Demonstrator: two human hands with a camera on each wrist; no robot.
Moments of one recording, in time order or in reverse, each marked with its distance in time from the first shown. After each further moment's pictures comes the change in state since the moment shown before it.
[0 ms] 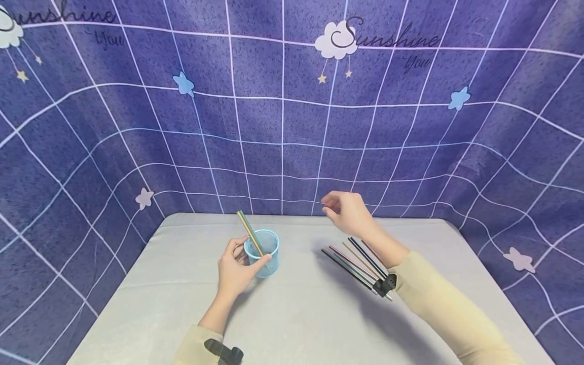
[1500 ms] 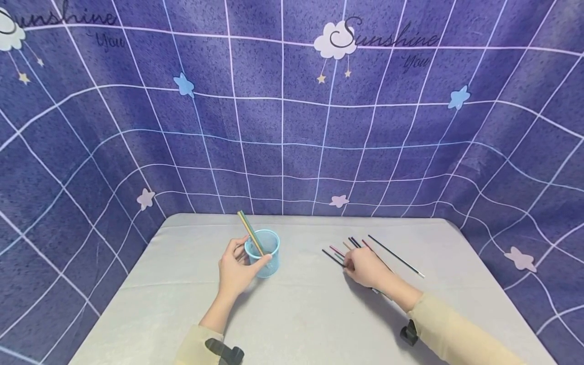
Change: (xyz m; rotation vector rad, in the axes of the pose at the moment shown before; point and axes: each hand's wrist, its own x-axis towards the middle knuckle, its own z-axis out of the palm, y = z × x) left_hand -0.001 0.002 0.000 0.005 -0.005 -0.016; right_hand -0.111 0.065 0.059 -0.155 -0.285 0.008
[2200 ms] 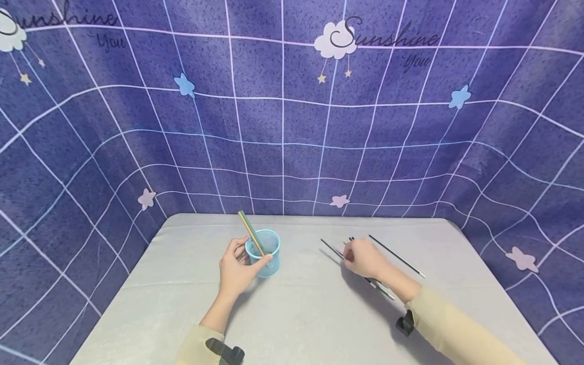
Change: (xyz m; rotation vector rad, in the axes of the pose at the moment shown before) left_hand 0.000 0.001 -0.001 0.009 -0.005 -0.008; right_hand 0.016 0.001 -0.012 0.020 0.037 -0.002
